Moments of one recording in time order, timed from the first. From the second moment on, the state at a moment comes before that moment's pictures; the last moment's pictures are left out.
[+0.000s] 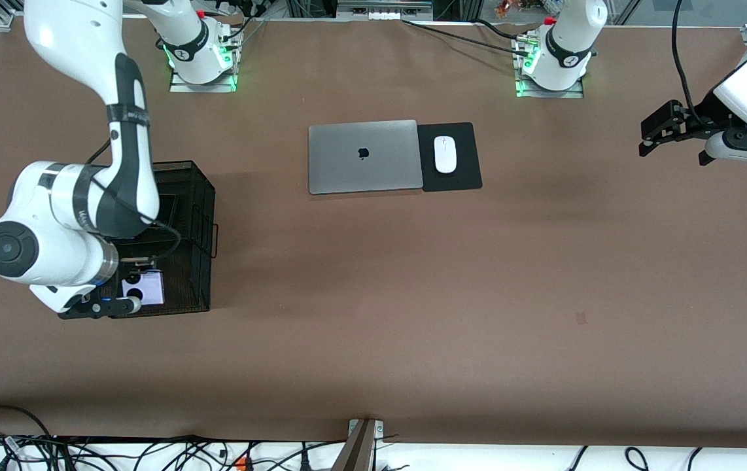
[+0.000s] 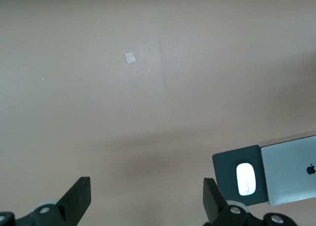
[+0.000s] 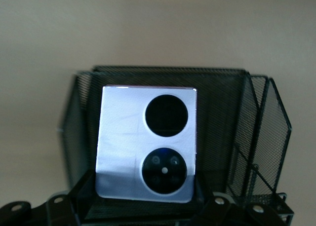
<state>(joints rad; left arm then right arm) 0.07 -0.02 -0.16 -1.58 -0.03 1.56 0.03 0.53 0.69 -0.63 -1.40 0.29 1.79 -0.21</state>
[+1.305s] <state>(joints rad) 0.07 -0.02 -0.16 -1.58 -0.03 1.55 0.03 0.50 0.74 -0.62 -1.51 0.36 1.84 -0.22</state>
